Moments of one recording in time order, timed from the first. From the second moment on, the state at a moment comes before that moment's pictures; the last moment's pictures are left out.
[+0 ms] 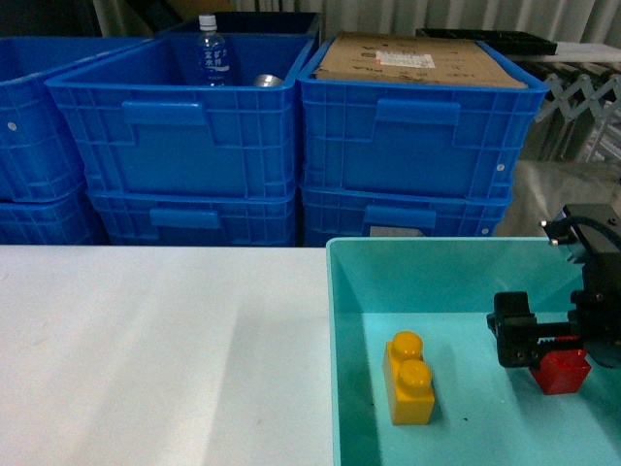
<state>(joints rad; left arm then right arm) 0.00 0.01 0.01 0.00 0.00 0.00 0.08 2.06 0.76 0.61 -0.07 0.03</state>
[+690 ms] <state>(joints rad) 0.00 0.01 0.01 0.00 0.00 0.00 0.09 2.10 0.71 0.68 -0.05 0.01</state>
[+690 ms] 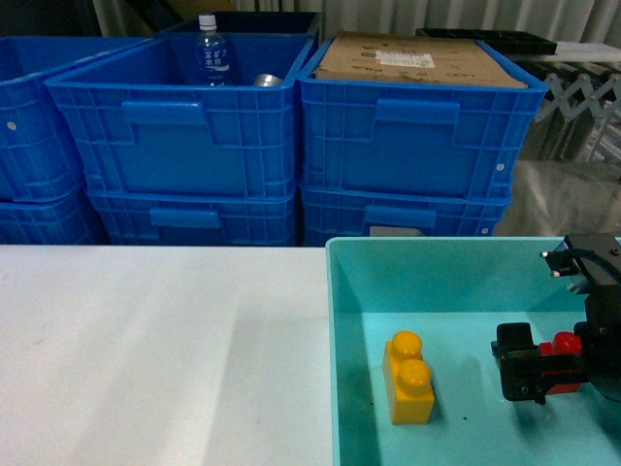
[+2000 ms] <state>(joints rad) 0.00 0.01 0.01 0.00 0.00 0.00 0.00 1.67 0.75 0.83 -0.04 -0.07</state>
